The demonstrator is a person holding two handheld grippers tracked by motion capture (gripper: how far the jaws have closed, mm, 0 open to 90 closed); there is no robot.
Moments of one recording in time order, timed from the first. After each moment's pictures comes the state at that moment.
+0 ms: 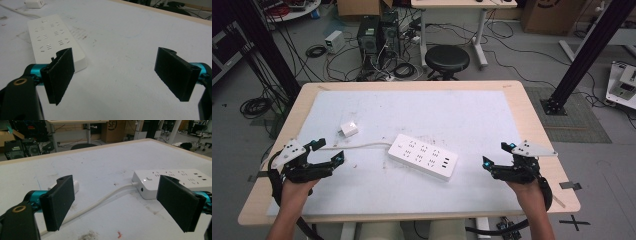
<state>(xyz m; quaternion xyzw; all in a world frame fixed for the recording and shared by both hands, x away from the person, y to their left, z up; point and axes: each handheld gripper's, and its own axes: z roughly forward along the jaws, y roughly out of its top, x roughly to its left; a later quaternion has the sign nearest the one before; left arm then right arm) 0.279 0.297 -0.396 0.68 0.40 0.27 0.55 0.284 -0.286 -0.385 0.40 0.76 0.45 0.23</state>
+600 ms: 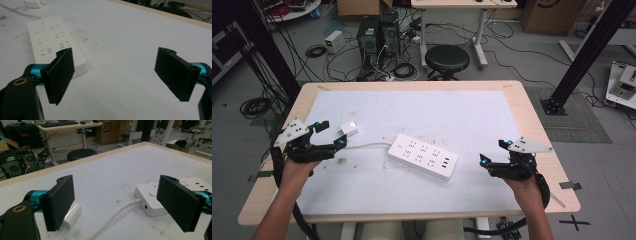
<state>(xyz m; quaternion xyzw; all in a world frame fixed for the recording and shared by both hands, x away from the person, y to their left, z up) 0.320 0.291 -0.359 0.71 0.36 0.26 0.55 0.290 -0.278 -0.377 0.40 0.77 0.44 0.24</state>
